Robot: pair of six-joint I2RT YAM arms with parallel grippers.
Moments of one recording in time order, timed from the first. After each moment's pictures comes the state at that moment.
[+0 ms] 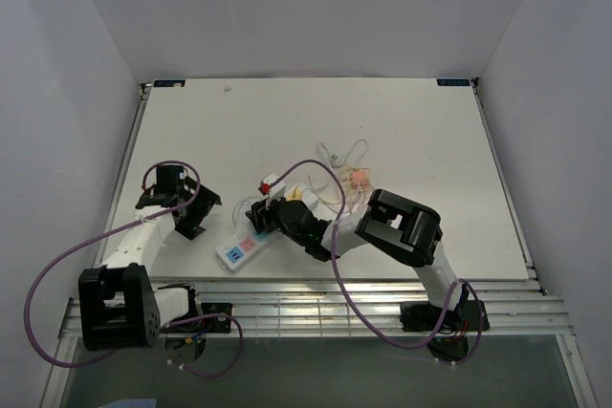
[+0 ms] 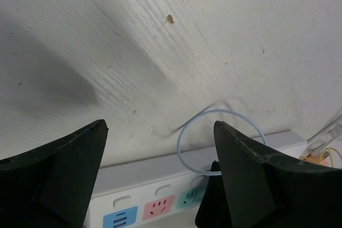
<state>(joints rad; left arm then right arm) 0.06 1.17 0.63 -0.52 0.05 -0.93 1.15 2.09 0.97 0.90 0.24 0.21</state>
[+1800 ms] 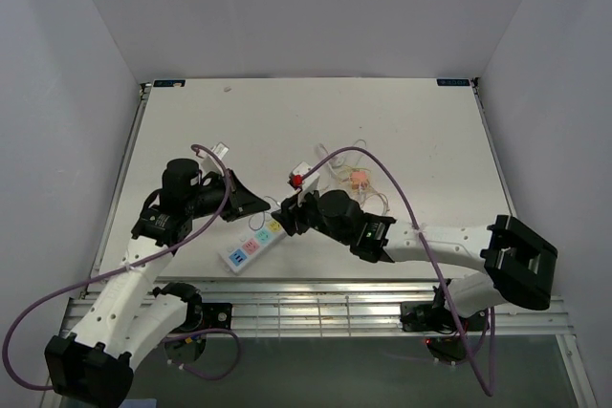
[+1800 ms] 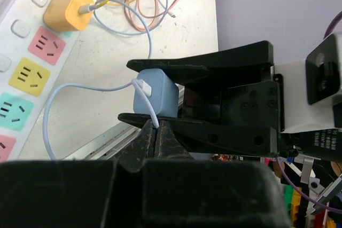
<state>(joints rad) -0.29 0.83 0.71 -0.41 0.66 -0.78 1.17 1.42 0.78 0.40 0.17 0.18</state>
